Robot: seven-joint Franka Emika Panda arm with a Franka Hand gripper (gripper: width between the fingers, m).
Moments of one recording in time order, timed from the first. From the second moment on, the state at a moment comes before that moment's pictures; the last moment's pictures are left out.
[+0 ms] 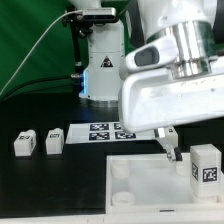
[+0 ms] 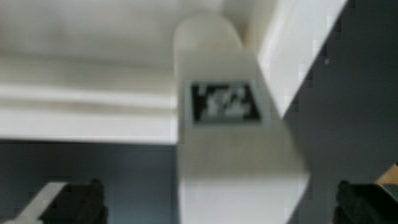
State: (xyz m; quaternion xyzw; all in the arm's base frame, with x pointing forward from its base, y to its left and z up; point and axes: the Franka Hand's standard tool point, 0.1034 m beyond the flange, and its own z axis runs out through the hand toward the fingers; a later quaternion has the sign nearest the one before) arm 0.621 0.108 0.095 -0.97 -0.07 -0.23 0.05
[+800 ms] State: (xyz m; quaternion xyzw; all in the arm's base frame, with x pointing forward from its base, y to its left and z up) arm 0.619 0.115 0.079 -0.99 -0.07 0.05 0.08
